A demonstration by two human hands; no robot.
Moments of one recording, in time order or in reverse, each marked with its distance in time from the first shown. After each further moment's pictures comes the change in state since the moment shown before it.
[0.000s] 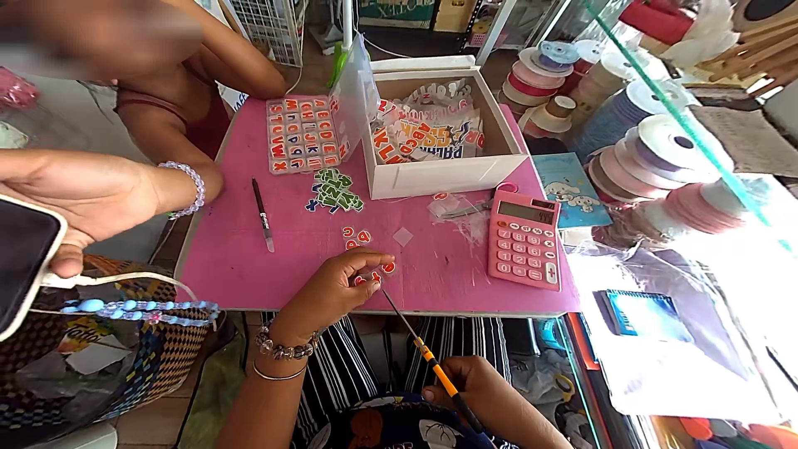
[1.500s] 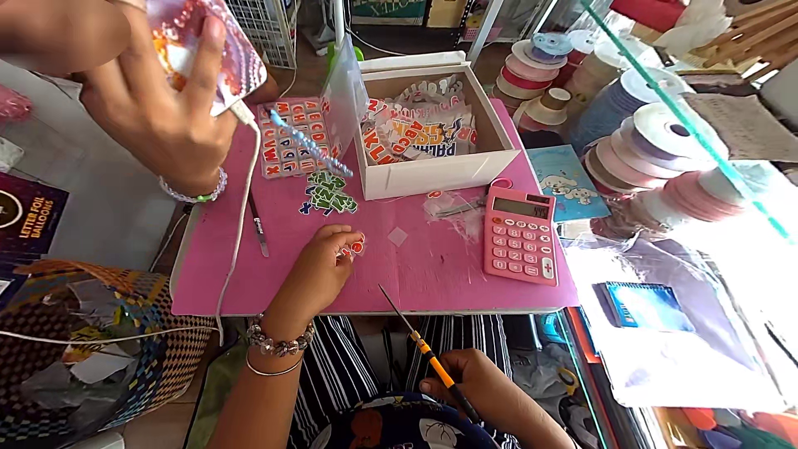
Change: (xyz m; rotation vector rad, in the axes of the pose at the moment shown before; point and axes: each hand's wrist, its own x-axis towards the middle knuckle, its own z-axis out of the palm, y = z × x) left_hand 0.019 0.025 -0.009 0.461 0.205 -0.331; right_hand 0.004 -0.009 -0.003 0.011 -0.005 0.070
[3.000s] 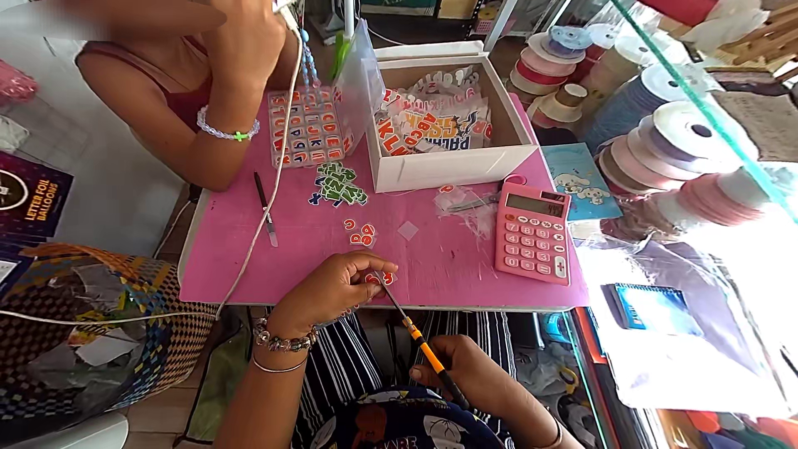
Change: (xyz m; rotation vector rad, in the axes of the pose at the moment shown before) left_hand -0.016 -0.027 0.006 -0.506 -0.382 0.225; right_hand 0.017 -0.015 0.010 -0.016 -0.061 -0.075
